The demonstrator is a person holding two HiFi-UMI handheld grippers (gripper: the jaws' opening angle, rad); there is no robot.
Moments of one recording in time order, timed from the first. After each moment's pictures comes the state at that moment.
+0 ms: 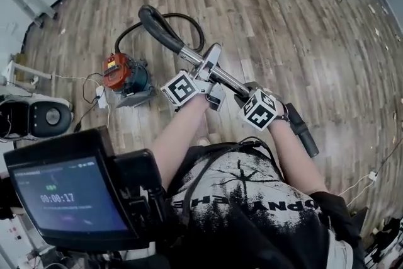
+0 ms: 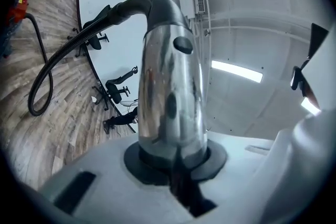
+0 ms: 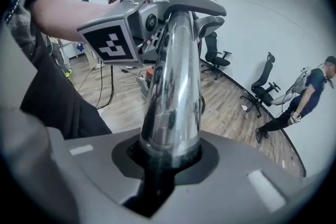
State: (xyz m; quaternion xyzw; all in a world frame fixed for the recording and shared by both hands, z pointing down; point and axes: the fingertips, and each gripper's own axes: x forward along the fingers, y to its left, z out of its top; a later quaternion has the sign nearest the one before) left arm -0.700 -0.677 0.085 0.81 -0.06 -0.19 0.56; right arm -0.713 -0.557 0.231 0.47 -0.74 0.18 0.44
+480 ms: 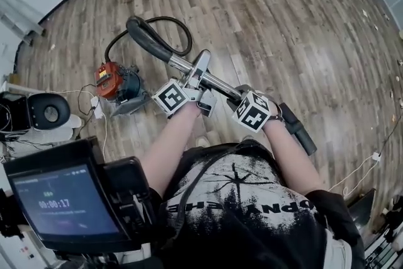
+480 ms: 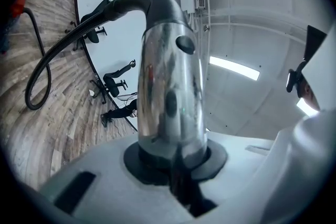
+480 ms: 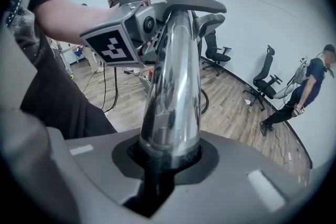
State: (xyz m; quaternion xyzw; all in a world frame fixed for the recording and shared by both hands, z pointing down) left arm -0.703 -0.650 0.090 0.83 -0.04 -0.16 0.54; right arm -0.724 -0.527 0.232 0.47 -0.74 0.20 0.43
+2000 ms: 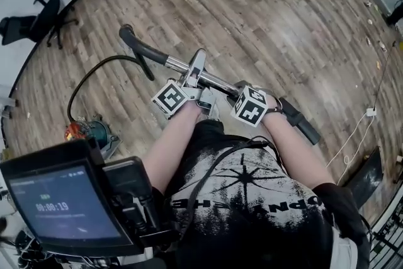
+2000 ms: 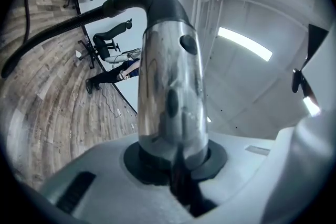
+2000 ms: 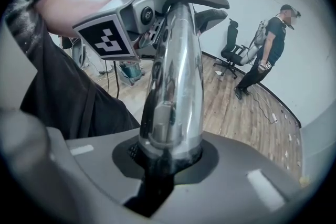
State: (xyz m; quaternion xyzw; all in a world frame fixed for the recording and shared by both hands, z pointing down) left arm -0.348 -0.487 0.121 0.80 0.05 -0.07 0.60; right arm -0.404 -0.373 0.266 0.55 -0.67 0.29 0.41
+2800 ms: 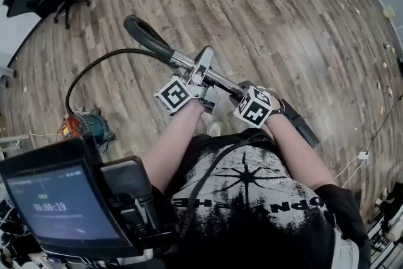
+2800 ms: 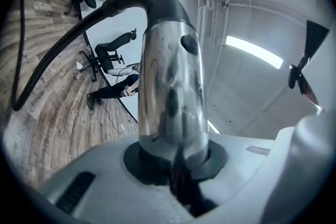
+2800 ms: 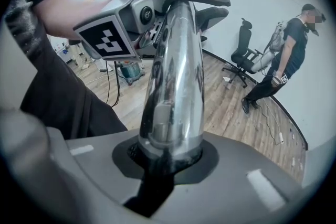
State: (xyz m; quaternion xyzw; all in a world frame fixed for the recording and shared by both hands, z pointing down) left arm -0.246 -0.675 0.153 0.84 -0.02 -0.08 0.53; right arm -0.279 -0.540 0.283 0.50 -0.70 0.27 0.44
